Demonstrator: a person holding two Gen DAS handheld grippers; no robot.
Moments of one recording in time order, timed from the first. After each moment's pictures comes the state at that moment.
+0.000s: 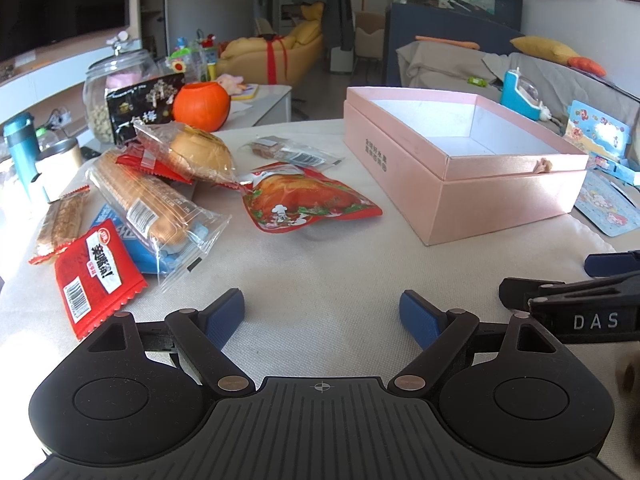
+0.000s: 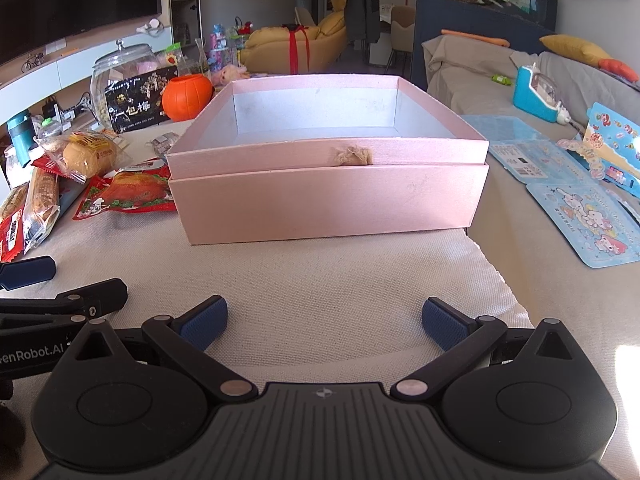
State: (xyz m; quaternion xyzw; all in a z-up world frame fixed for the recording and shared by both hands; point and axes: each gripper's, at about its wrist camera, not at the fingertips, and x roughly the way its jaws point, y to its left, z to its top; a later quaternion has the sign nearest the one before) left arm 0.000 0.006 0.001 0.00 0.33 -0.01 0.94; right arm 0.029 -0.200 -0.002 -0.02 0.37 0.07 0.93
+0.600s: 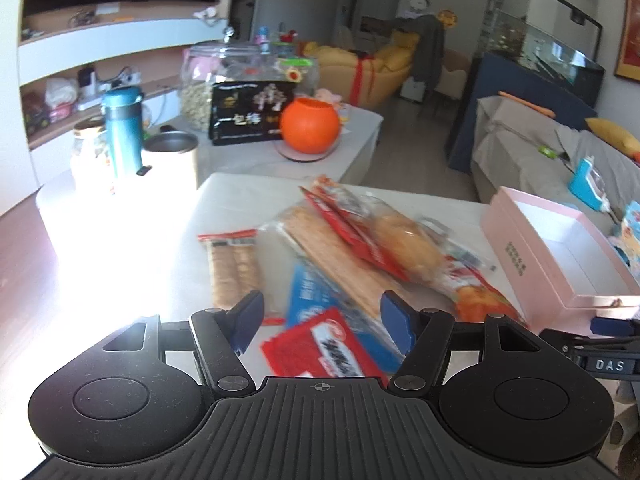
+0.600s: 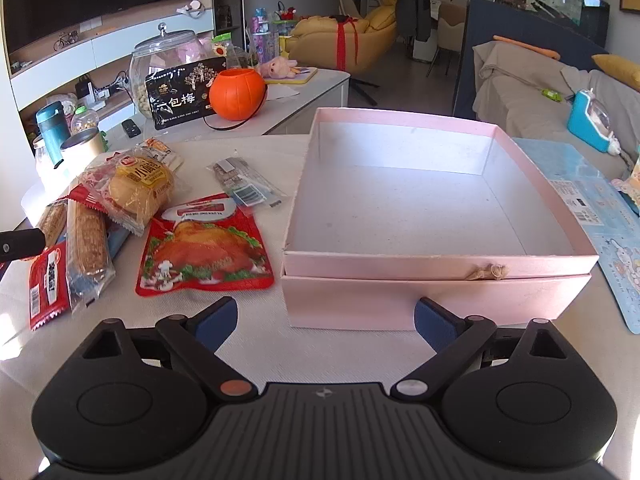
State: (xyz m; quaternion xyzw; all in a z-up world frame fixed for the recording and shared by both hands) left arm 0.020 0.173 0.057 -0.12 0.32 0.08 0.94; right arm 0.079 -0.124 0.033 -0.04 0.38 0.13 0.92
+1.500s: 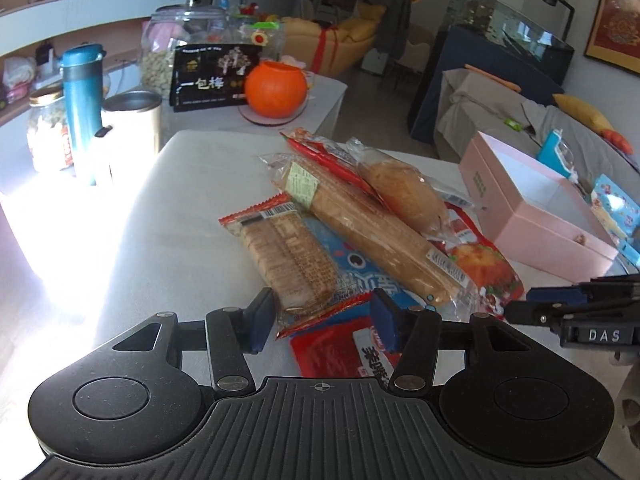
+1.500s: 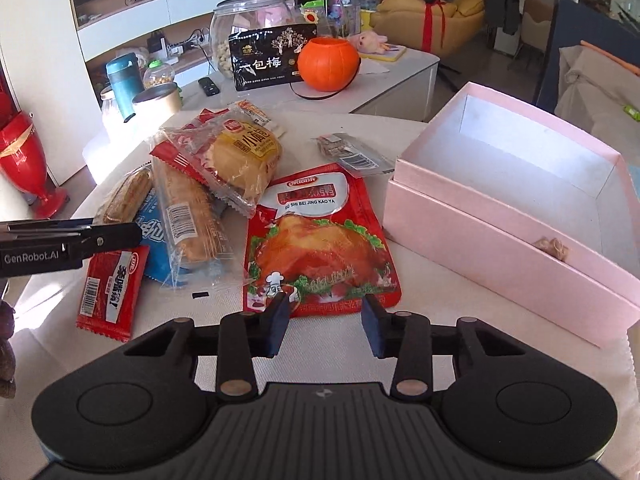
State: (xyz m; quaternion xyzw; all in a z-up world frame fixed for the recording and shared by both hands) left arm 0.020 0.176 0.024 -0.11 0.35 -0.01 0.93; right arm 0.086 -0.073 0.035 -0.07 0.41 0.24 0.88
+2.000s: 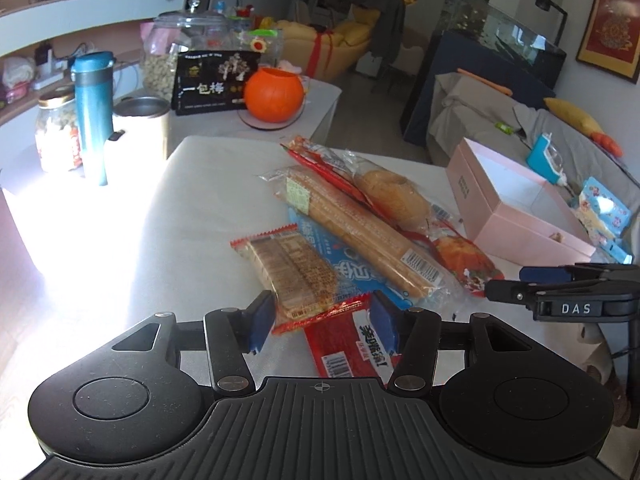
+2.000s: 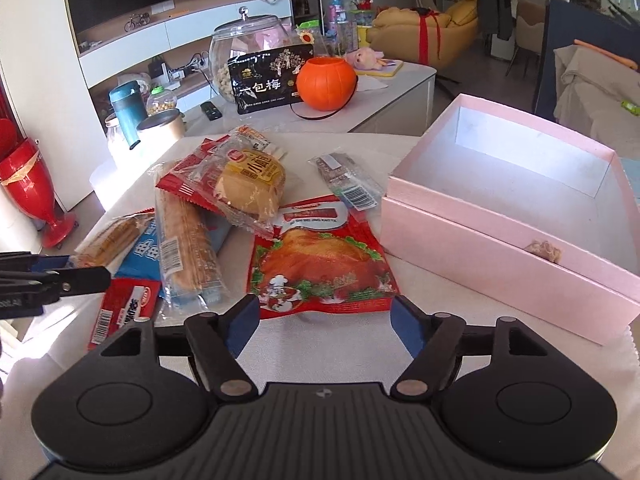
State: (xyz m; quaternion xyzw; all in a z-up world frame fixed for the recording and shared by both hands) left arm -0.007 0.185 0.044 -0.13 0.34 0.00 0.93; right arm 0.087 -0.080 0.036 -0.05 0.39 0.24 0.89
